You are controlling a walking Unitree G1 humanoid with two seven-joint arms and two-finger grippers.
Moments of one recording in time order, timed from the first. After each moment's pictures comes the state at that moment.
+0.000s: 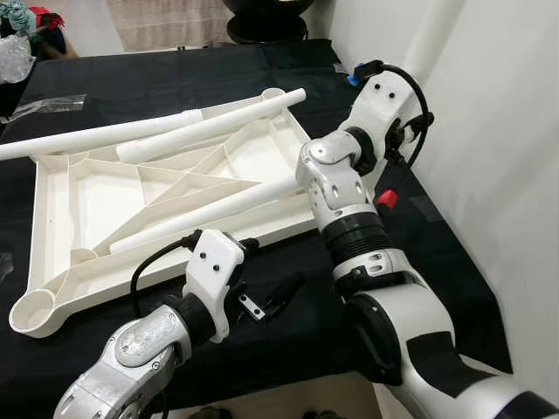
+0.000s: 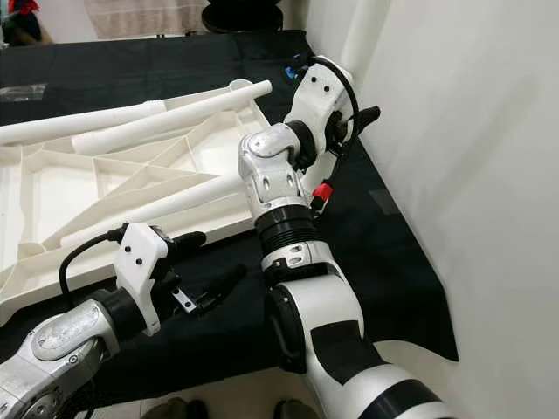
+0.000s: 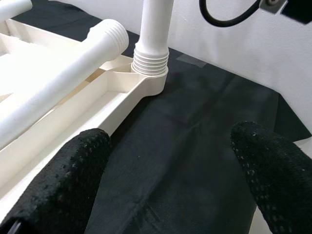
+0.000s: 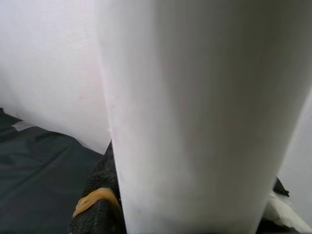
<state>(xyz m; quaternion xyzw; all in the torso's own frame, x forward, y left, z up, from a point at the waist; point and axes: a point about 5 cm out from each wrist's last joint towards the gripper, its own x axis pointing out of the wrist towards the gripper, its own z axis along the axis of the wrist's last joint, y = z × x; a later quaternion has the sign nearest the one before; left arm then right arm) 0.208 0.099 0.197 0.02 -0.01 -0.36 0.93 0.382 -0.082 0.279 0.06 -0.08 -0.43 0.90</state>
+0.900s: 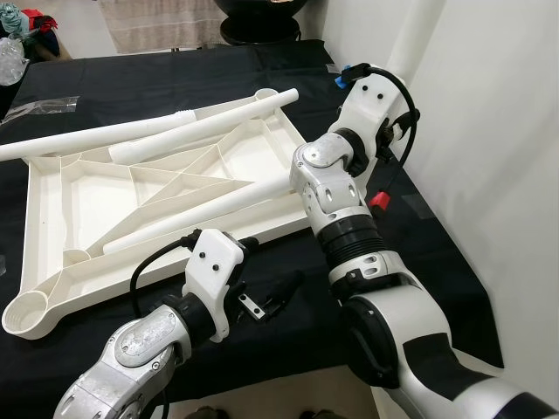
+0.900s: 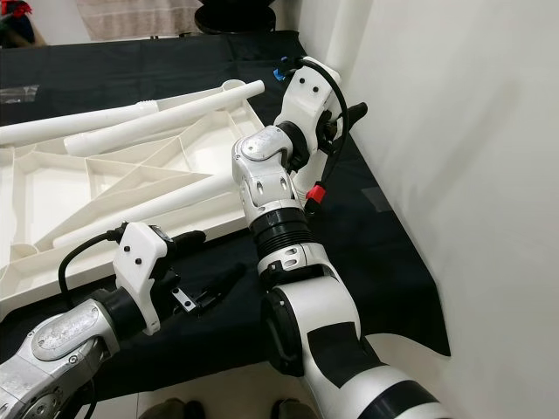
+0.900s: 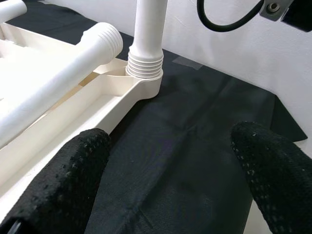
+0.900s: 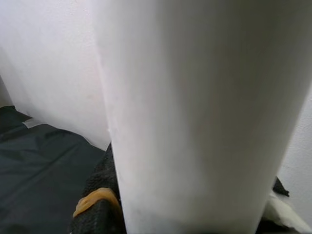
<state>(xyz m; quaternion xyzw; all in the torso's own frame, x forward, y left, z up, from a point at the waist) 0.208 0.099 0.197 0.02 -0.01 -0.36 0.93 0.383 -0.076 0.279 0.06 -0.08 -0.40 0.91</state>
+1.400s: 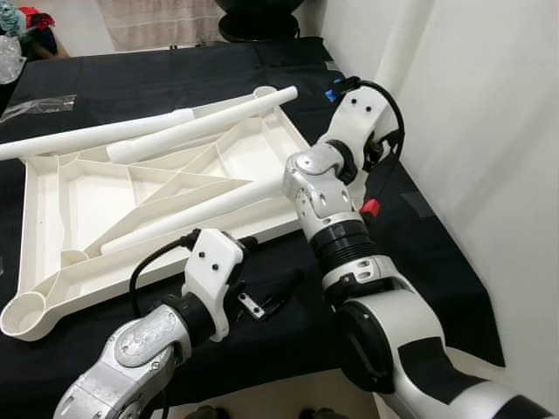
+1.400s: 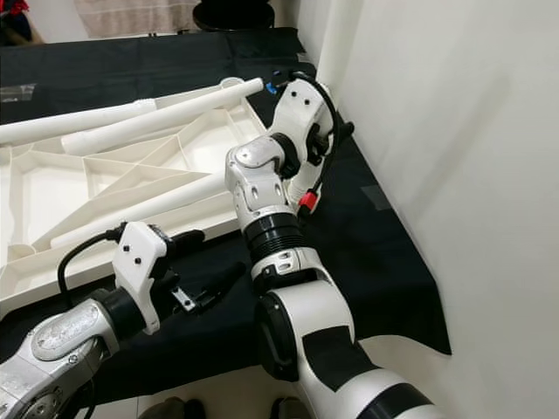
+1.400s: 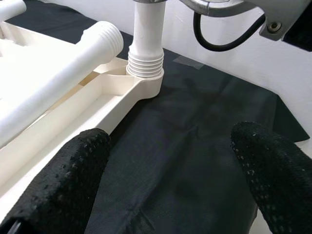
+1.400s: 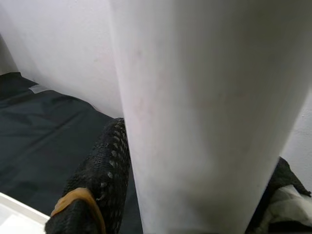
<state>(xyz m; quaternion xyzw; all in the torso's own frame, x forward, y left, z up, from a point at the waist) 0.208 0.100 0.198 0.02 -0.01 -0.35 0.94 0.384 -0.069 0.267 0.07 -0.05 -0.38 0.92</state>
